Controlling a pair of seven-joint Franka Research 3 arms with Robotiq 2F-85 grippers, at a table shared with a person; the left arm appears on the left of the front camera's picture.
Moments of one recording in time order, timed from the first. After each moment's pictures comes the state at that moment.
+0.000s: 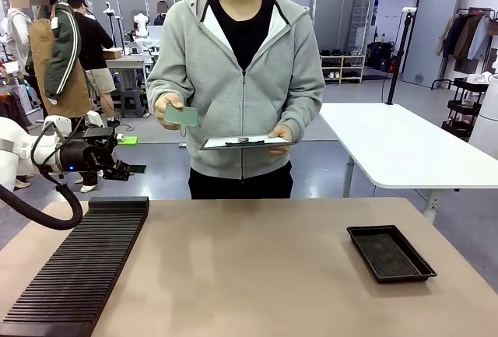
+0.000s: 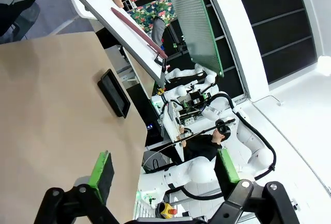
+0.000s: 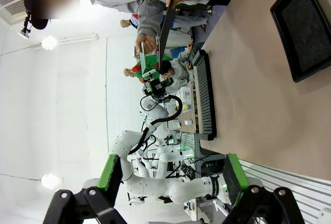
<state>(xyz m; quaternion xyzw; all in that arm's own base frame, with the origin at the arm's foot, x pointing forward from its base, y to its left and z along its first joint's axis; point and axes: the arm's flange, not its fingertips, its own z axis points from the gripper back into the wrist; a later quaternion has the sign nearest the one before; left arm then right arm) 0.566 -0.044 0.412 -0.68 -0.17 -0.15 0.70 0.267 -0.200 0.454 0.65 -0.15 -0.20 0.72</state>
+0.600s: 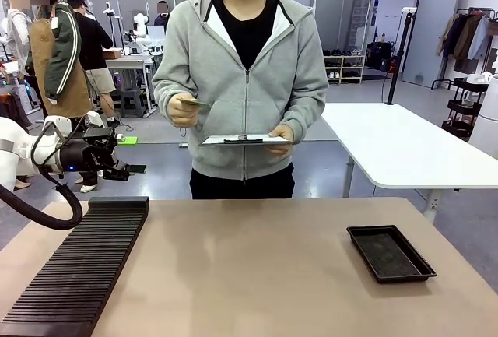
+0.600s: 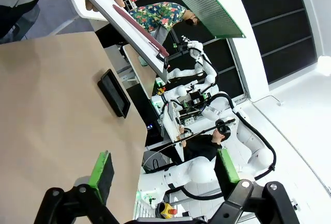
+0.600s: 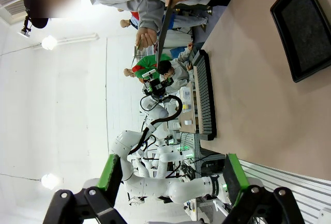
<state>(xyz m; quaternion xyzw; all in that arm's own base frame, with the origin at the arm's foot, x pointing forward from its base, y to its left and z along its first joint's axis) 0.566 -0.044 0.412 -0.68 -0.17 -0.15 0.70 0.267 -0.200 0.454 0.65 -0.15 -0.20 0.72</state>
